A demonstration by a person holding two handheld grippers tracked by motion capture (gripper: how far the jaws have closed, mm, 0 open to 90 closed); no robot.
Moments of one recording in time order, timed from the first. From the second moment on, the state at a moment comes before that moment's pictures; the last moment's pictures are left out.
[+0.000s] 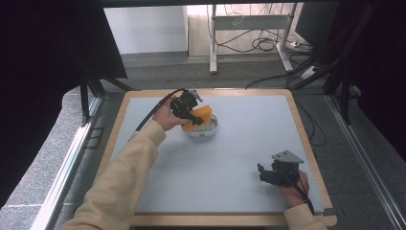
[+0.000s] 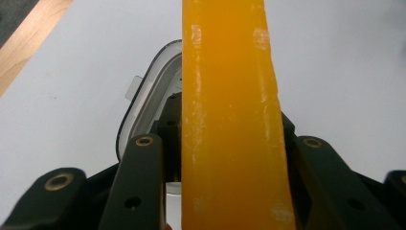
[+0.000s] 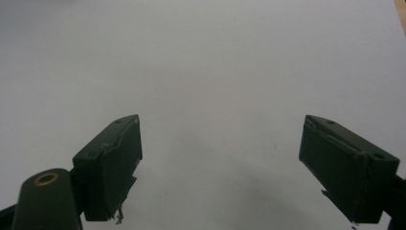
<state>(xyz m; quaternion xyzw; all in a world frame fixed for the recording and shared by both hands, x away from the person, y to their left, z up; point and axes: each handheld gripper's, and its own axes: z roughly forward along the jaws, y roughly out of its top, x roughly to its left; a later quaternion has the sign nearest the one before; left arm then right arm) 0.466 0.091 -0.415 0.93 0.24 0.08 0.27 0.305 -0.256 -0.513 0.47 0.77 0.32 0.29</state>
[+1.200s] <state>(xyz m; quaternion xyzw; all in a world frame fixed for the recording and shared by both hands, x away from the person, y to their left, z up) 0.503 0.073 -0.431 0.94 0.20 0.05 0.26 0.306 -0.257 -0.515 0.46 0.77 0.33 0.29</state>
